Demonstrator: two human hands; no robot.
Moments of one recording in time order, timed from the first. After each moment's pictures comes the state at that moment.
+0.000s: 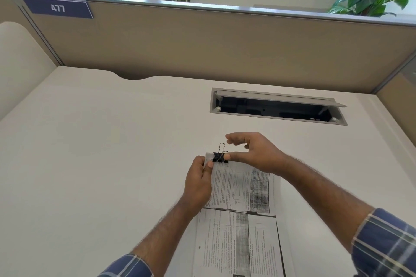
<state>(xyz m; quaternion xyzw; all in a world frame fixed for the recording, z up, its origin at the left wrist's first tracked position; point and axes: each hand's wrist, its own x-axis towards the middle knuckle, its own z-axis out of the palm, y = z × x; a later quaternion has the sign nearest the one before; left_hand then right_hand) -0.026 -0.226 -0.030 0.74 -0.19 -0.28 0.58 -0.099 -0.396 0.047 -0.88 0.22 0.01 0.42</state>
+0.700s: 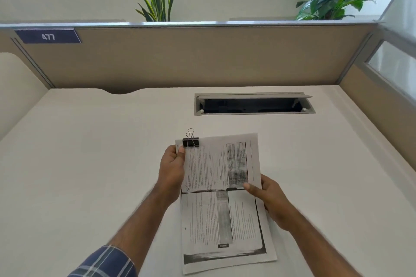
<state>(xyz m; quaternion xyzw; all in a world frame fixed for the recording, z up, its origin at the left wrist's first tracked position) -0.016 -0.202 0.012 0.67 -0.11 -0.31 0.67 -0.243 -0.342 -0.028 -0.61 0.32 -0.12 0.72</state>
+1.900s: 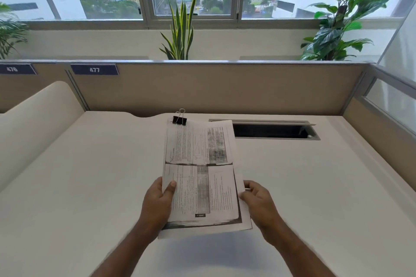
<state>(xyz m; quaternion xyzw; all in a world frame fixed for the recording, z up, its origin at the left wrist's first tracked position) -0.031 -0.095 0.038 0.75 -0.18 -0.19 0.61 -0.208 -0.272 0.040 -0.62 0.36 -0.20 0.67</state>
